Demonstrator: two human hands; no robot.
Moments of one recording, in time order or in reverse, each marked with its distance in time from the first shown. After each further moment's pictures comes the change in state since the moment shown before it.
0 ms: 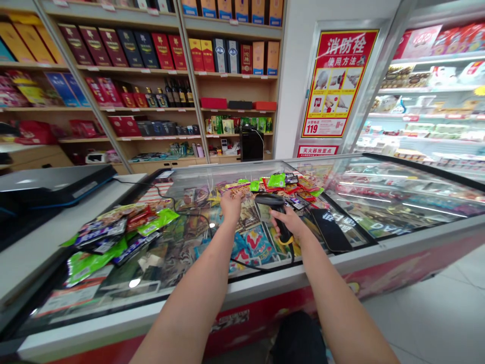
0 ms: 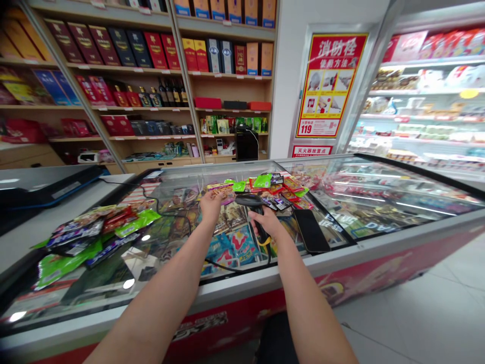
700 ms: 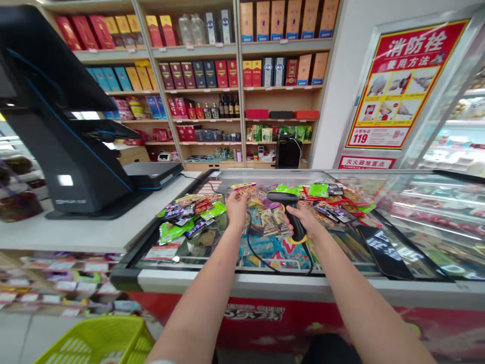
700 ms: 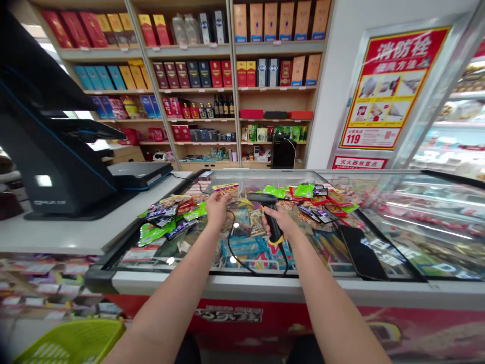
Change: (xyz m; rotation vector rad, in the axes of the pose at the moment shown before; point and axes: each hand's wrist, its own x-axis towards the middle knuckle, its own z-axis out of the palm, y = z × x) left_hand 0.012 -0.007 -0.117 0.178 0.212 0.044; right_hand 0.024 -0.019 0.072 0.168 -0.288 0.088
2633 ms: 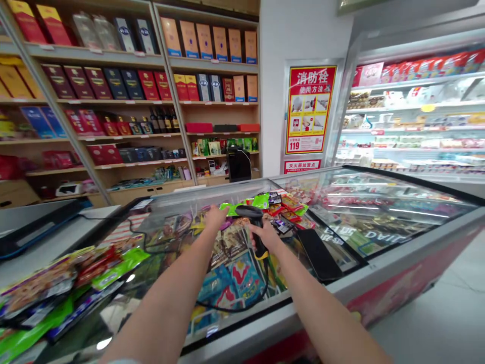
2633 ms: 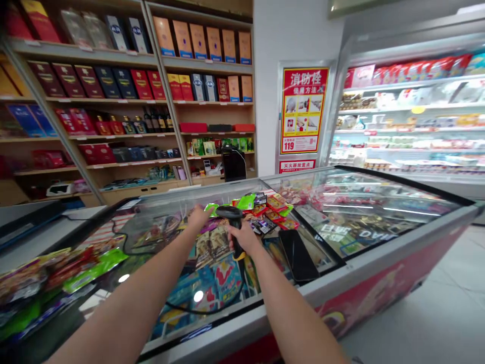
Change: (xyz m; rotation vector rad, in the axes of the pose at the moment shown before) left_hand 0.033 0.021 0.162 0.435 -0.303 0.021; right_hand 0.009 0.006 -0.068 -0.106 0.314 -0.182
